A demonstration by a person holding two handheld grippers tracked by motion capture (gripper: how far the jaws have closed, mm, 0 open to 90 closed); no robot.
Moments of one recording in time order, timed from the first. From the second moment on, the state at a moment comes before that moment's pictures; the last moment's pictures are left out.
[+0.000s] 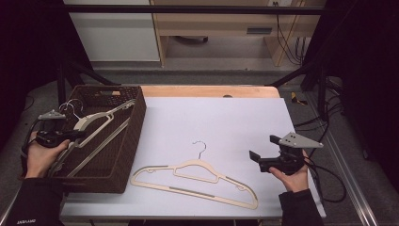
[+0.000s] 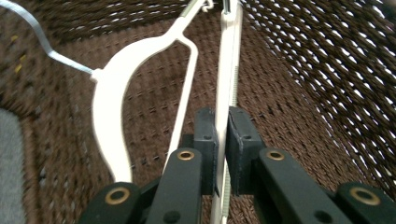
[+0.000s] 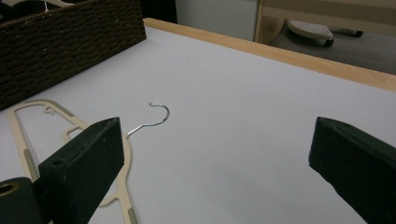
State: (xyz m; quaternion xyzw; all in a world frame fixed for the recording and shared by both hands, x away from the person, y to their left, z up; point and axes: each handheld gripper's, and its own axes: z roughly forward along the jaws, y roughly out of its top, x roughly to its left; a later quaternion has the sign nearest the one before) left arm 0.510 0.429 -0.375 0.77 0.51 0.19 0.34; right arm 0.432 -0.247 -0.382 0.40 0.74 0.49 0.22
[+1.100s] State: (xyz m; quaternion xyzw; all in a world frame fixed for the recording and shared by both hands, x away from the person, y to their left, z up) left arm 0.433 0.335 -0.326 0.73 0.38 0.23 0.51; right arm 0.428 -0.247 -0.378 0.39 0.74 0.49 0.22
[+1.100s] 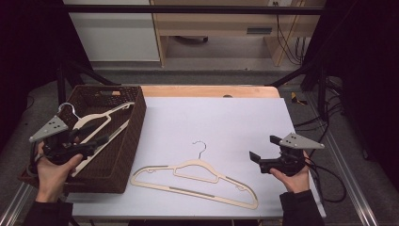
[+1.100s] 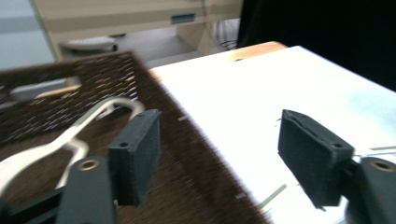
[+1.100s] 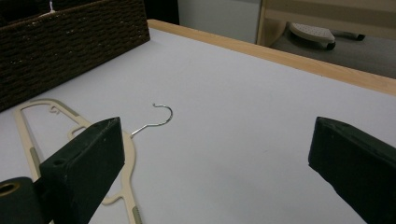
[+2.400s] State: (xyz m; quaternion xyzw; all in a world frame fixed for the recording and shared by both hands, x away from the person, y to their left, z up) left arm 0.424 0.190 -0.395 0.83 0.30 0.15 0.46; right arm 0.428 -0.197 -0.402 0.33 0.87 0.34 0.15
